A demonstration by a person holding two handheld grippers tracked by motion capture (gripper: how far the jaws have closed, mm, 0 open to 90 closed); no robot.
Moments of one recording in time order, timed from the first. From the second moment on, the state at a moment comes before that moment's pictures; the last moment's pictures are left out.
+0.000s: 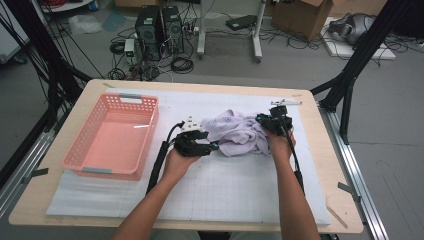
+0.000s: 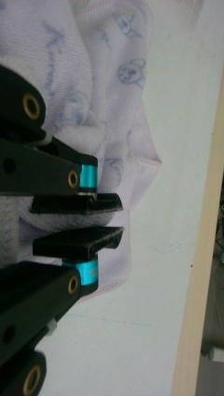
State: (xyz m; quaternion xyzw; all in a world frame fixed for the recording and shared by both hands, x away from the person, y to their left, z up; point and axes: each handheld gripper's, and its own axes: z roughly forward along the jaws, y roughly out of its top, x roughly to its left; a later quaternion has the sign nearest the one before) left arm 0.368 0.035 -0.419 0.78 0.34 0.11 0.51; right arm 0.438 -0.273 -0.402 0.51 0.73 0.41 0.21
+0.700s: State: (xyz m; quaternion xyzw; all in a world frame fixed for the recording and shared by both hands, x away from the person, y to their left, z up) left arm 0.368 0.018 -0.421 0.80 0.32 0.14 0.49; right arm 0.312 -0.330 -0.392 0.39 0.79 0.44 0.18
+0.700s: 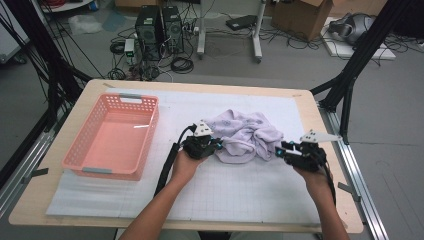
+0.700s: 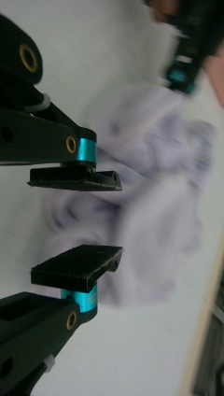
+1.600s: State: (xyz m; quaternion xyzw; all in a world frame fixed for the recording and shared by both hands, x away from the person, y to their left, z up) left arm 0.382 0.080 -0.416 0.76 0.39 0.19 0.48; right arm 0.259 -0.321 -0.393 0.32 0.85 0.42 0.07
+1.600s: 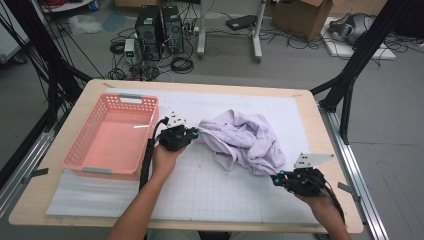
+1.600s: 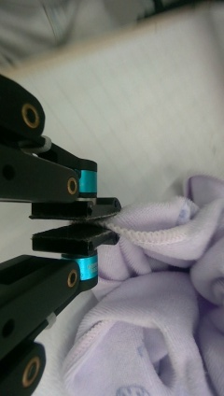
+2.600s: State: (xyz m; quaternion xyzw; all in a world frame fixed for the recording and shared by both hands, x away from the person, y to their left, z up) left arm 0.352 0.067 -0.420 0.80 0.32 0.14 0.48; right arm 0.368 -0.340 -0.409 0.54 0.71 0.41 0.20
